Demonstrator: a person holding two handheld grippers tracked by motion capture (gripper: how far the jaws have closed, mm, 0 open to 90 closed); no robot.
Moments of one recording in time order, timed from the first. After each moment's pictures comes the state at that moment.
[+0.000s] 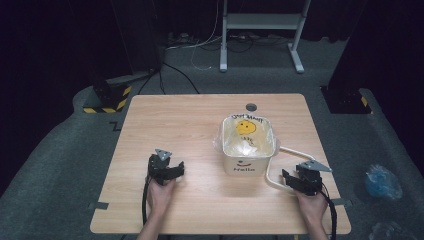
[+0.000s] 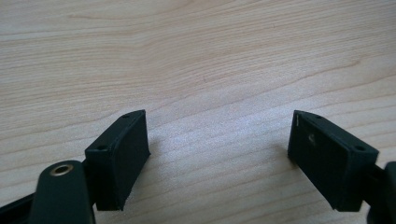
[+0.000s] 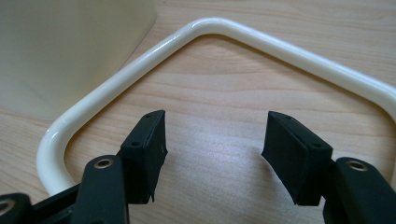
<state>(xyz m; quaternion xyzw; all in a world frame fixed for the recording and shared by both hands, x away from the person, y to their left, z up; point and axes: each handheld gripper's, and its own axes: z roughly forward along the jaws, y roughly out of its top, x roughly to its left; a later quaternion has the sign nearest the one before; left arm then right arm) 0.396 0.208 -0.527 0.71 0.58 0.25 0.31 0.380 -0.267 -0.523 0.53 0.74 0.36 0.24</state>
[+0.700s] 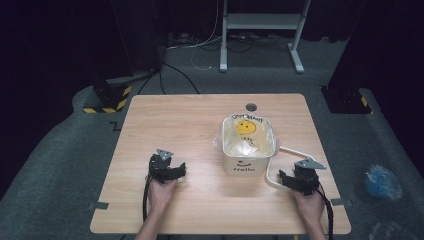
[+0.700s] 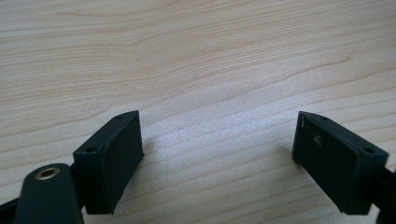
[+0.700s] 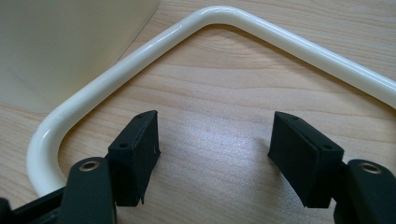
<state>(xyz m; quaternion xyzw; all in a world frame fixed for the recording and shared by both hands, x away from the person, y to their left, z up) 0.398 0.205 -0.525 0.72 0.58 0.23 0.32 0.385 -0.259 -0.524 0.52 0.75 0.33 0.24</state>
